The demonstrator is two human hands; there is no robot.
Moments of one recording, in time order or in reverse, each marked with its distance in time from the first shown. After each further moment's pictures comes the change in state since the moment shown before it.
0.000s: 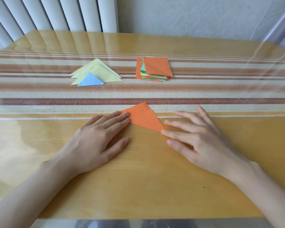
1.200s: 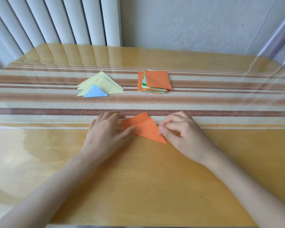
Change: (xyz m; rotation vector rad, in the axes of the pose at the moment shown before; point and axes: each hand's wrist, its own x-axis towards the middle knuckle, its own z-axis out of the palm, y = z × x) left_hand 0.034 0.014 -0.002 -0.279 0.203 -0.455; right_hand 0.043 0.000 0.006 0.348 0.120 0.148
